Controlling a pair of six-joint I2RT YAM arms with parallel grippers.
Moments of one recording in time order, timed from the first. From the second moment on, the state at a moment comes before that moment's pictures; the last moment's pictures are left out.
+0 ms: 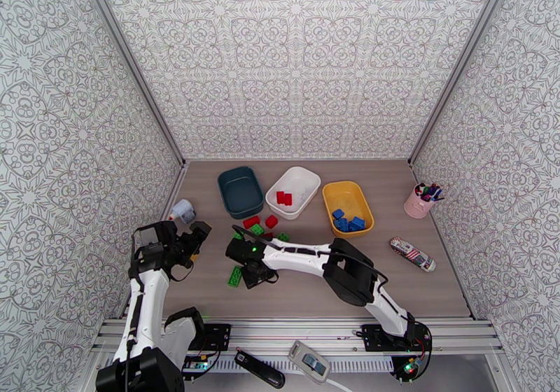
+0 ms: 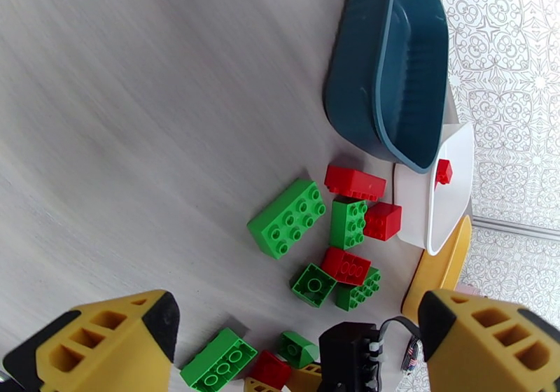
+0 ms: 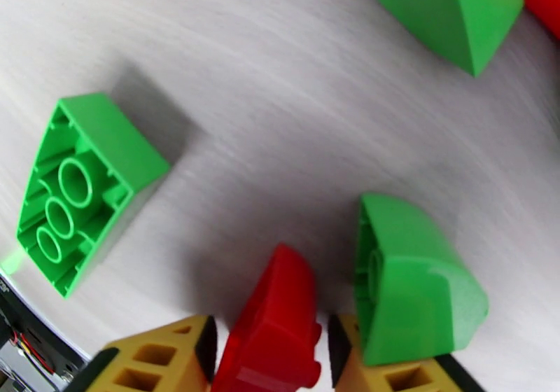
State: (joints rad) left arm 0.37 0.90 0.60 -0.60 0.52 -0.72; right arm 1.19 2.24 1.77 -0.90 0.00 0.68
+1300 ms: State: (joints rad) left arm -0.35 1.21 0.74 -0.27 0.30 -0.93; right arm 0.52 2.12 1.96 -0.82 -0.14 0.61
